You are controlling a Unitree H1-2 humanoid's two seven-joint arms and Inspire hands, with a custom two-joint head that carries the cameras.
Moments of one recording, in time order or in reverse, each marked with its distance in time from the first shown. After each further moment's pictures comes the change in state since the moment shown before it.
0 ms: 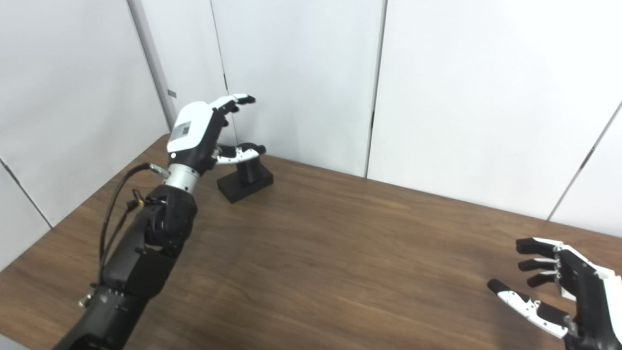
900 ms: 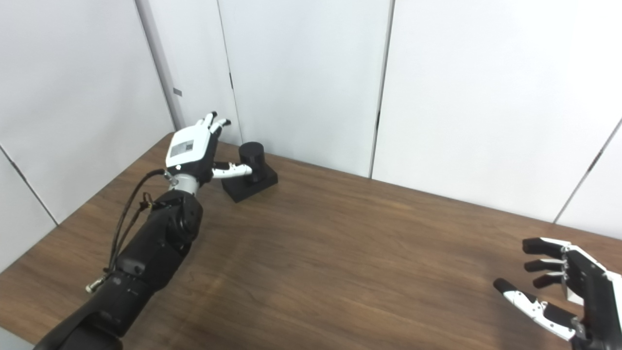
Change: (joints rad) left arm -0.048 0.038 -0.139 0.252 0.101 0.271 -0.004; right arm 0.000 0.000 -0.001 -0.034 0.002 0.024 0.006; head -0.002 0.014
